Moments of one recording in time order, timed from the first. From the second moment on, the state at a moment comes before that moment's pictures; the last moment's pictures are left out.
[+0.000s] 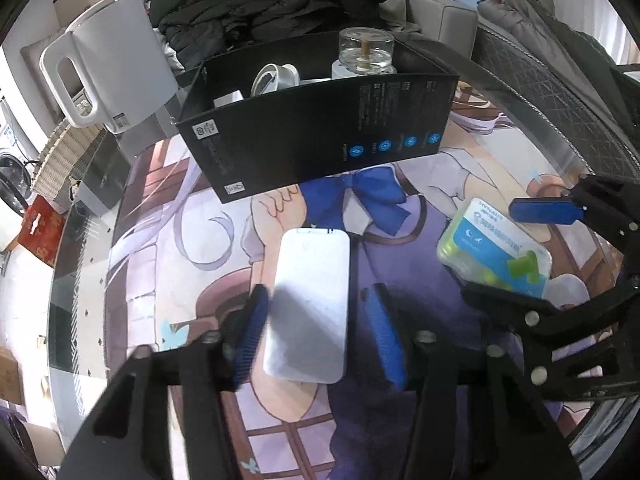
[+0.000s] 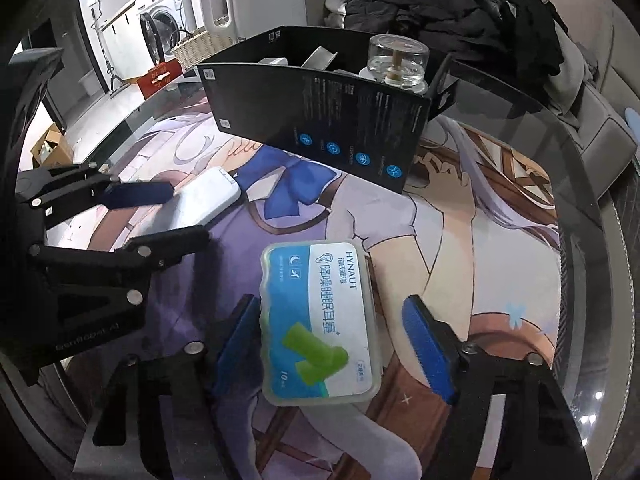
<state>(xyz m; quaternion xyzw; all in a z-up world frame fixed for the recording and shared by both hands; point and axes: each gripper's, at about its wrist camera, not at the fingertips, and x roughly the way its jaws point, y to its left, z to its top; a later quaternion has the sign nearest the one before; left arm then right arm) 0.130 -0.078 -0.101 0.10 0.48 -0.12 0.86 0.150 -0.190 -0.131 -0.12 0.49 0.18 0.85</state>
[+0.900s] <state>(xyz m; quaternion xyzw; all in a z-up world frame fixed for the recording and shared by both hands) 0.110 -0.063 -0.043 0.08 0.38 -0.12 0.91 0.124 -0.196 -0.058 -0.07 0.36 0.18 0.91</state>
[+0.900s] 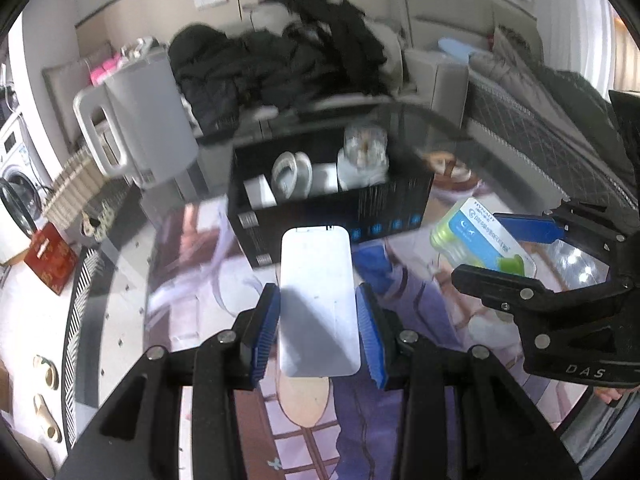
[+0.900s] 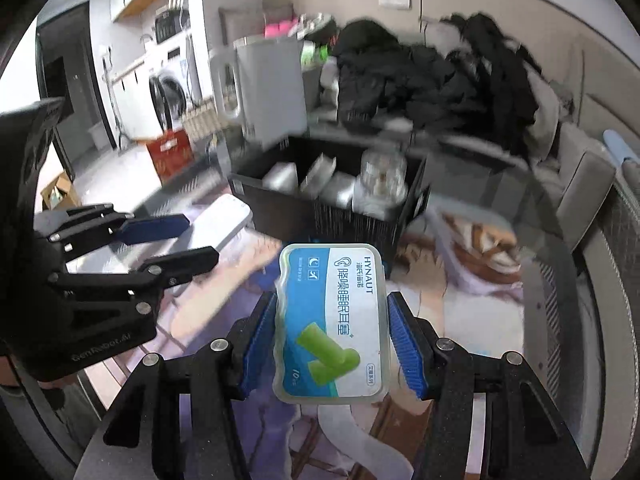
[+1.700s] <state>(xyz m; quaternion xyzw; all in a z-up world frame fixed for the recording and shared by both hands) 0.074 -0.028 0.046 0.02 0.17 -0.10 0.98 0.057 -0.190 0.045 -0.05 0.14 0.19 0.97</state>
